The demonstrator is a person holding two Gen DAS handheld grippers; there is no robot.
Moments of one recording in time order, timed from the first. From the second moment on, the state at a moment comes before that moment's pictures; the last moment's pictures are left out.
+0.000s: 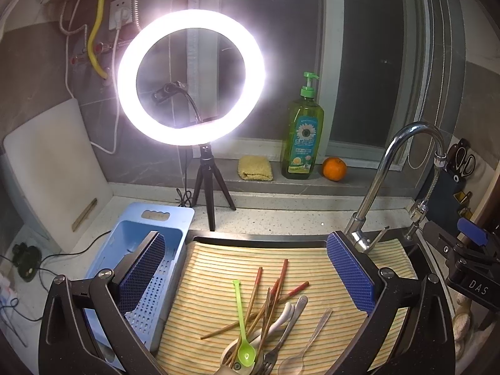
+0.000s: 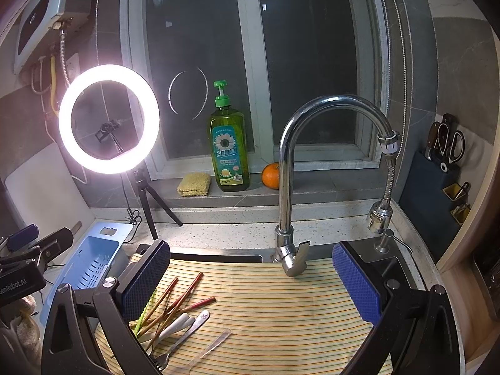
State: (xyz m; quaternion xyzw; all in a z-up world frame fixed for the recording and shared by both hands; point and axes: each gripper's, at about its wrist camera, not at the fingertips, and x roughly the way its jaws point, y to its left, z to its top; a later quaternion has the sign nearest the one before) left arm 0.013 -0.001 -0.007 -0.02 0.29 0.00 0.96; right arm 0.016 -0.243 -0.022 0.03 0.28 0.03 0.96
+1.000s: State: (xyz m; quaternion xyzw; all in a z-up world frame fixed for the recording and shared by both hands) left arm 0.013 -0.007 -0.010 -0.02 0.30 0.00 0.95; right arm 0.014 -0.247 -0.024 0.04 0.29 0.03 0.96
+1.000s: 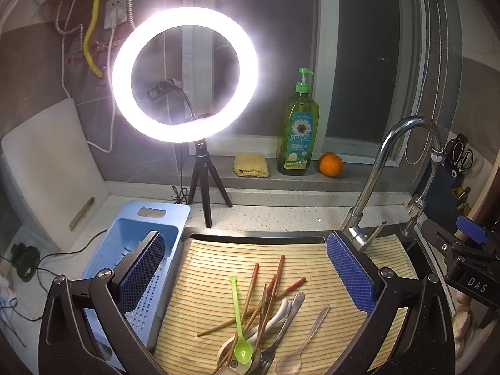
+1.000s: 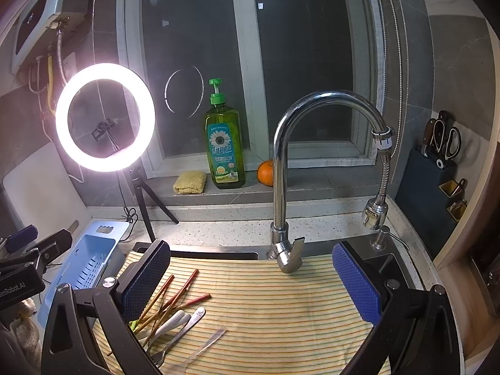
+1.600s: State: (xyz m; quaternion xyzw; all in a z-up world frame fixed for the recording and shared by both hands) left arm 0.012 0.056 -0.039 -0.04 0.35 0.06 0.93; right arm 0.031 -0.241 -0.063 0.06 0.35 0.08 0.93
